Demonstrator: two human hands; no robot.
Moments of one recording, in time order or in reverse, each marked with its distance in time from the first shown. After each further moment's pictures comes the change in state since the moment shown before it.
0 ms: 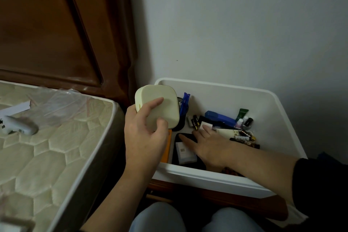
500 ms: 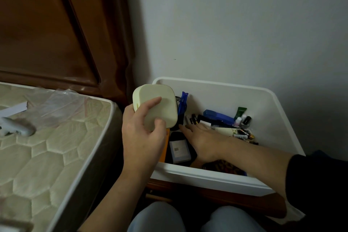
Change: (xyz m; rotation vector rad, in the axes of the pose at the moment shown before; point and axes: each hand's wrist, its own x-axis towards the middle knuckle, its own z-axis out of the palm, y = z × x) left_hand 0.000 -0.002 0.000 0.012 0.000 0.012; right_hand 0.020 0.009 0.004 0.279 0.161 -0.007
